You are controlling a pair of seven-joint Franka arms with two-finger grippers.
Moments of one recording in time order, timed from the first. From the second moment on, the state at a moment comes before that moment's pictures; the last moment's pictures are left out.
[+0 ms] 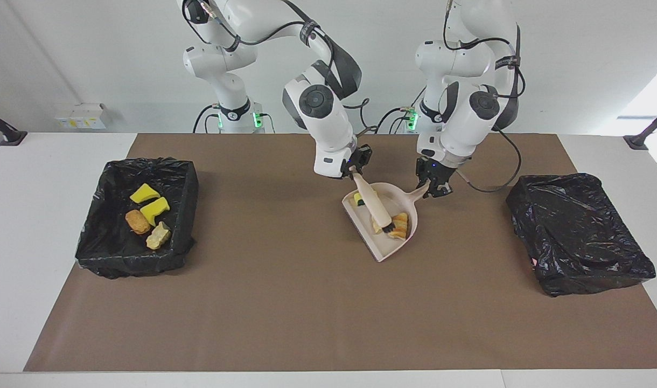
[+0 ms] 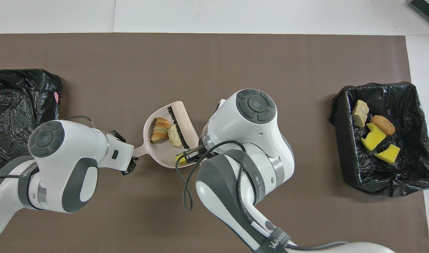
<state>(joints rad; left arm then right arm) -0.26 -0.05 -0.06 -2.29 -0.19 2.24 0.95 0.42 0.27 0.19 -1.70 0.35 1.96 0.07</state>
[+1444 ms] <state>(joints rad) 0.40 0.03 -0.03 -1.81 -0.17 1.94 1.38 0.85 0.11 0.19 -2.17 0.09 2.18 0.94</state>
